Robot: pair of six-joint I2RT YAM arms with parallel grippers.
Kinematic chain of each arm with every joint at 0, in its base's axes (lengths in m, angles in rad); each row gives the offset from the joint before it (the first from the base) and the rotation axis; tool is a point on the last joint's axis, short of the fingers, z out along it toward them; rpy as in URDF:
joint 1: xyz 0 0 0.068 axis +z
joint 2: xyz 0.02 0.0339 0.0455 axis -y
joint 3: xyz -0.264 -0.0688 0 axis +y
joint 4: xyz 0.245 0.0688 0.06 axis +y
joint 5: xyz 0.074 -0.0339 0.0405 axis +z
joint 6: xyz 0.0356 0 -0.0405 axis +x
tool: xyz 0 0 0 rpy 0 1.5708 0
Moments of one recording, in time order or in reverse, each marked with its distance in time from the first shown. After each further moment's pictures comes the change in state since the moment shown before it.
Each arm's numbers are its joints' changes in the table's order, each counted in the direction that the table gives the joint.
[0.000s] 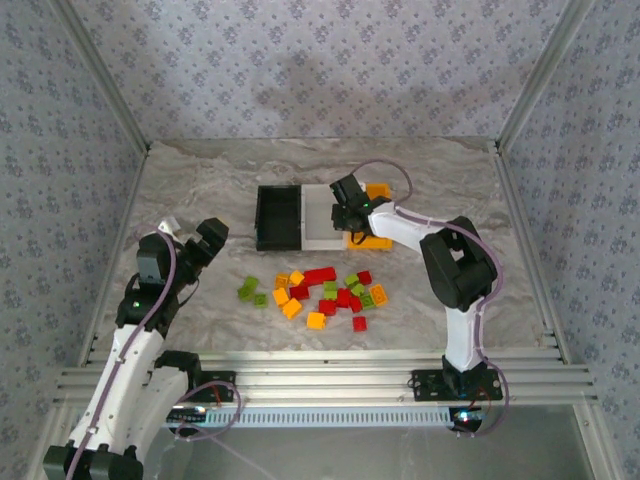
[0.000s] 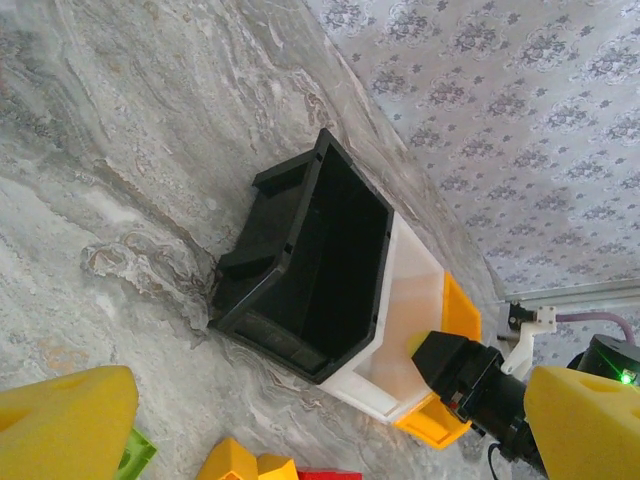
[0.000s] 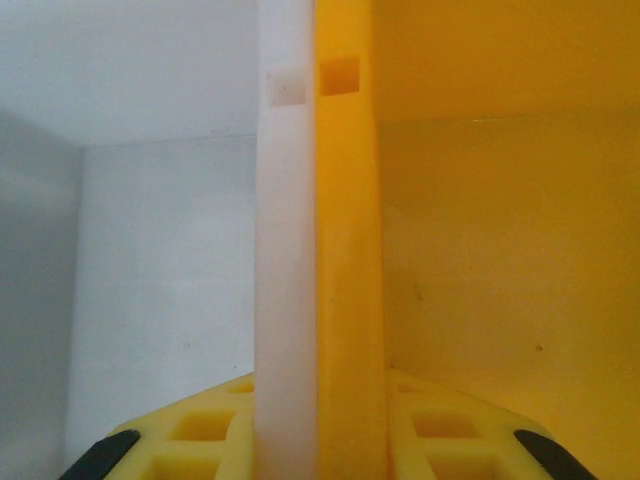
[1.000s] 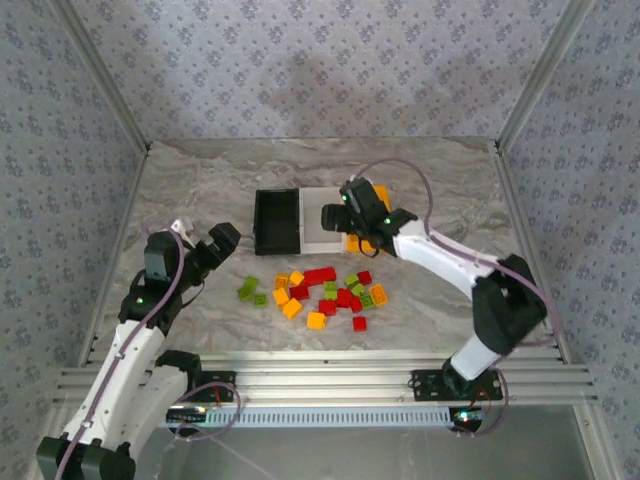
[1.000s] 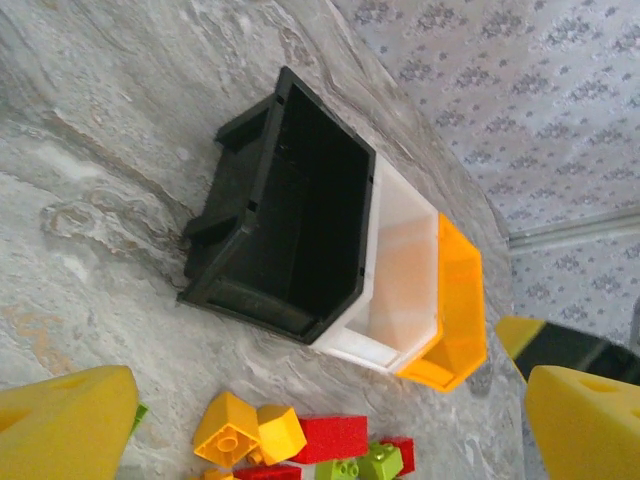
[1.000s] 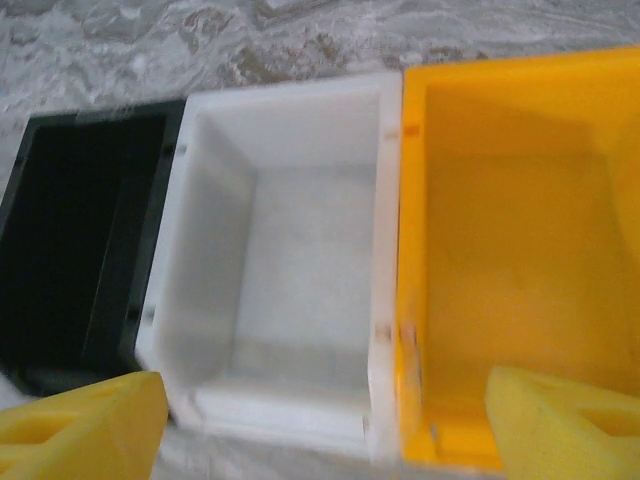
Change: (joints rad) left arm -0.076 -0.031 -0.019 0.034 -0.043 0.056; right arm 0.096 0.415 0.220 -0.002 -0.008 0.005
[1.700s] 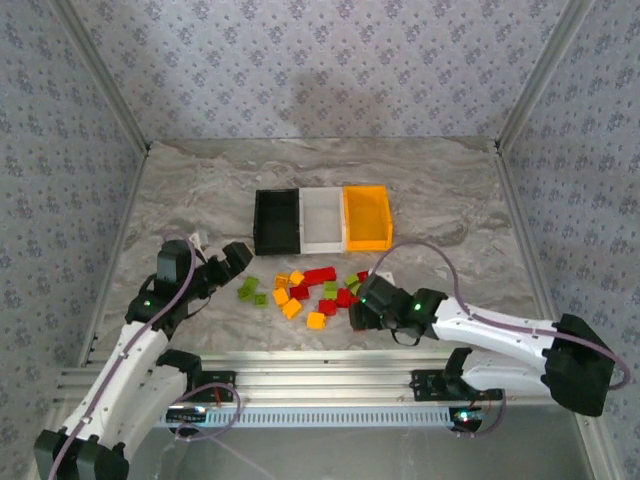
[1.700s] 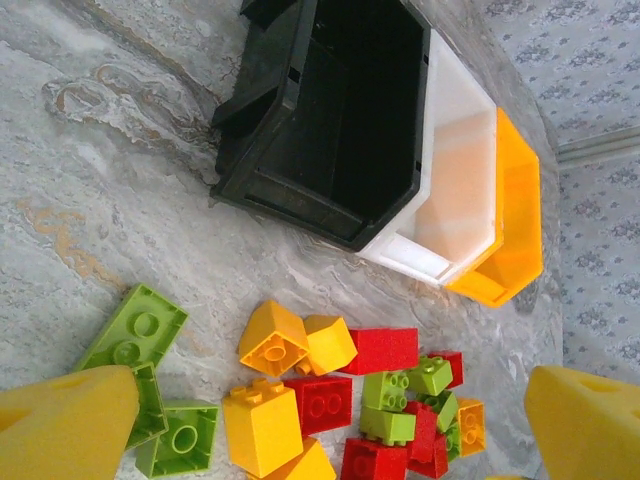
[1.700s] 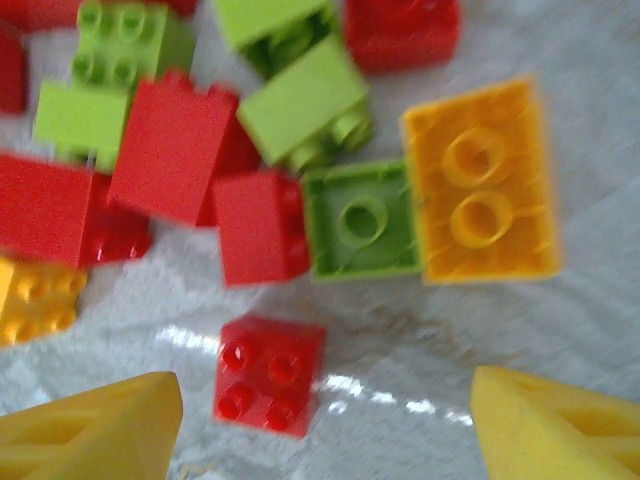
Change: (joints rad) left arm -0.050 0.009 0.076 0.071 -0.056 0.051; right arm 0.342 0.430 0.564 0.225 0.026 0.246
